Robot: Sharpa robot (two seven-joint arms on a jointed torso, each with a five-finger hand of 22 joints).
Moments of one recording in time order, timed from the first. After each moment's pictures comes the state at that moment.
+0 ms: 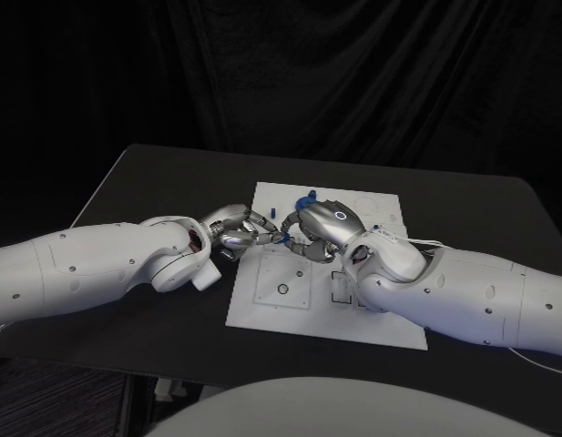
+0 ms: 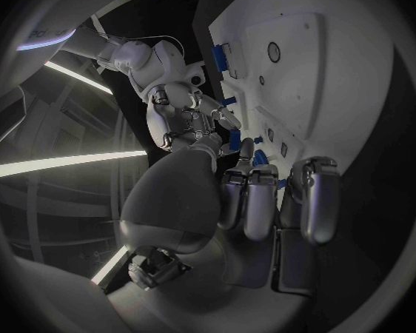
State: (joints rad) left arm 1.13 -0.90 -0.21 1.52 -0.62 -0.19 0.12; left_hand 1.32 0.05 0.09 0.28 0.32 0.76 0.13 0.18 0.76 1.46 0.05 1.57 1.31 1.47 -0.01 1.57 1.31 0.05 1.47 0.10 1.45 1.31; right arm 1.12 -0.47 -0.23 1.40 -1.65 -0.60 -0.15; right_hand 1.39 -0.04 0.26 0.06 0.43 0.97 0.12 0.23 0.35 1.44 0.04 1.50 1.31 1.47 -0.02 1.57 1.31 0.05 1.45 0.09 1.42 1.31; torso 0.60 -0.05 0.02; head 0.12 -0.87
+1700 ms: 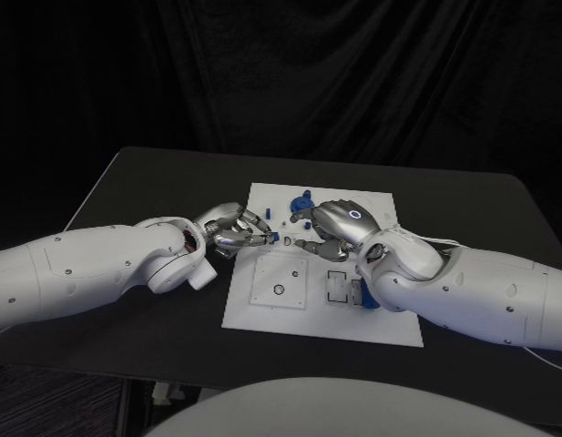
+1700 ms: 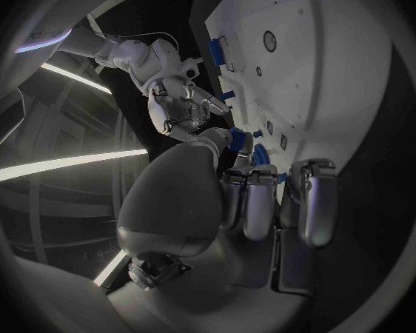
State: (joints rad) left arm 1.13 -0.89 -0.21 1.49 -0.62 -0.21 0.13; left_hand 1.41 0.00 0.23 0.19 0.63 0.87 0.09 0.28 0.68 1.46 0.00 1.57 1.31 1.47 -0.06 1.57 1.31 0.05 1.47 0.06 1.46 1.31; right arm 1.13 -0.57 -0.23 1.45 -1.64 -0.60 -0.14; right_hand 1.34 -0.07 0.24 0.12 0.20 0.73 0.14 0.08 0.36 1.35 0.05 1.45 1.31 1.46 -0.01 1.52 1.31 0.05 1.39 0.11 1.30 1.31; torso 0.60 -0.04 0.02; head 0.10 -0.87
